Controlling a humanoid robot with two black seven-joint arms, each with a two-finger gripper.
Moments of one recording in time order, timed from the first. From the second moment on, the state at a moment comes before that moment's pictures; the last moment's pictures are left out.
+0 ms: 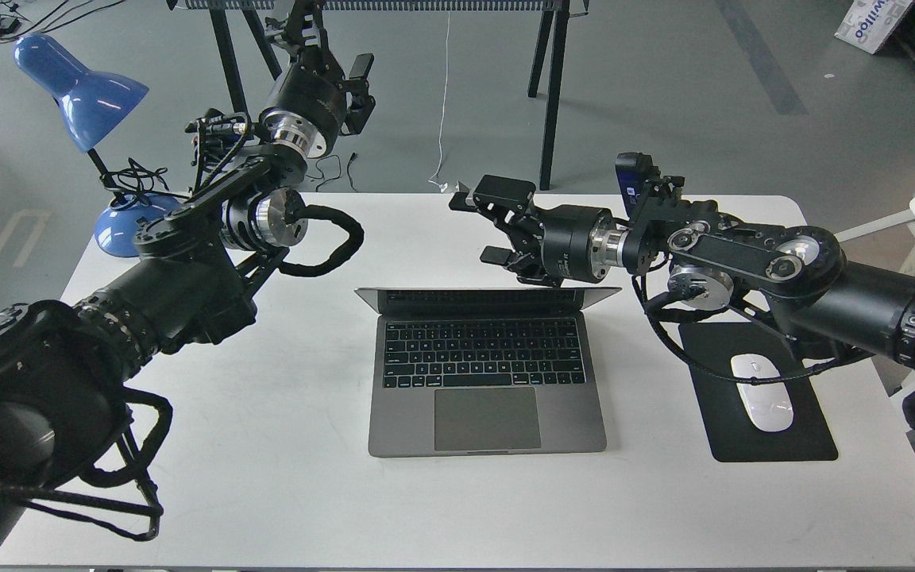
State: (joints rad) left arm -1.08 0.02 -0.56 -0.48 0.08 -0.08 -0.49; right arm 1.18 -0.27 -0.11 0.91 -0.31 0.34 0.25
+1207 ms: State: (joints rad) left arm -1.08 0.02 -0.56 -0.48 0.08 -0.08 -0.49; right arm 0.85 -0.31 -0.11 1.01 -0.40 0.32 0.25
